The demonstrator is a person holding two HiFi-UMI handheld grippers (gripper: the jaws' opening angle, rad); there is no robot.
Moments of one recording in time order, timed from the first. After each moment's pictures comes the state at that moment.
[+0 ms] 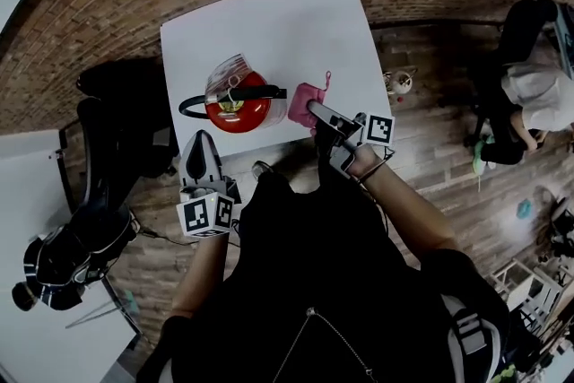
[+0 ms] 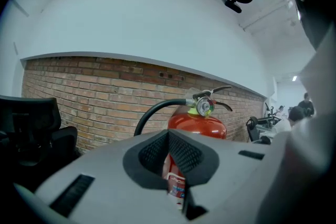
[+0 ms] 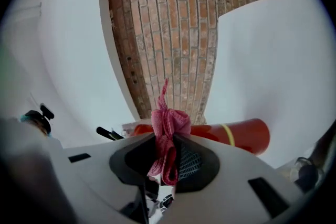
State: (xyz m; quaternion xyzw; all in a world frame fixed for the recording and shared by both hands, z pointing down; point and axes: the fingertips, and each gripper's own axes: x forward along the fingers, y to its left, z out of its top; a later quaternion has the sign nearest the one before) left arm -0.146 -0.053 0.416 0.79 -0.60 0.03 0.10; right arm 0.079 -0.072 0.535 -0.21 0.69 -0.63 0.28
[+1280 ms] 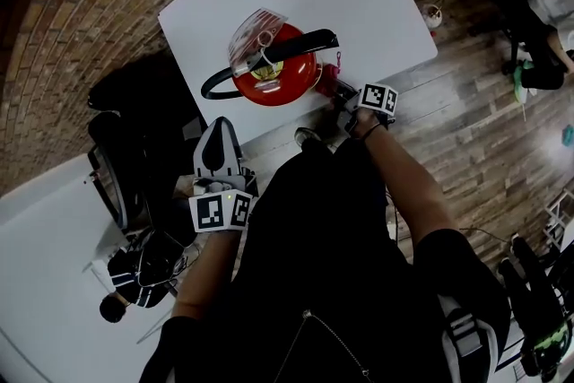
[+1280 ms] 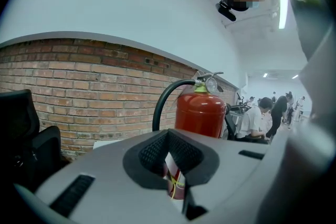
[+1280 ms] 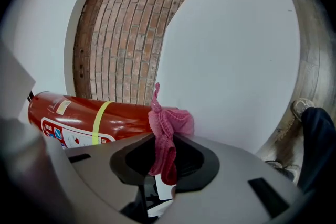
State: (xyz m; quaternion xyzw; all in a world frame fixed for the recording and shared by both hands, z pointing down) left arm -0.192 -0.061 0.459 0.87 -0.47 0.10 0.12; right arm 0.002 -0.042 0.794 -0.43 0.58 -0.66 0.20
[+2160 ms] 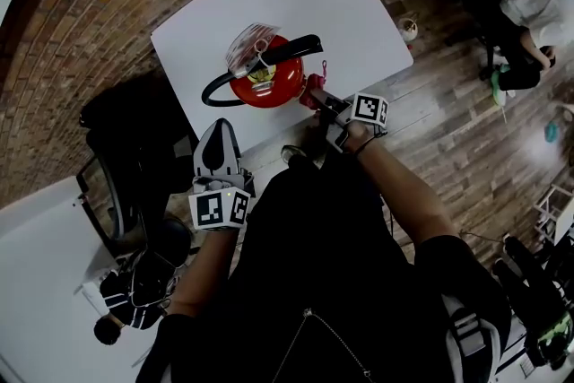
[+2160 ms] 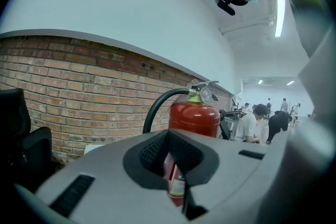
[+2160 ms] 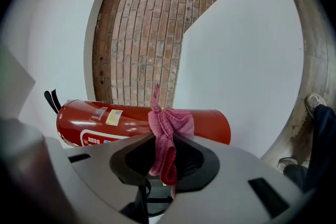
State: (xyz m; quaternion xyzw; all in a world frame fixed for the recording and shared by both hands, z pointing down) left arm -0.178 -0.060 0.440 0.88 -0.45 0.07 0.12; right arm 0.003 -0.041 0.688 -0.40 0.60 -0.64 0.26
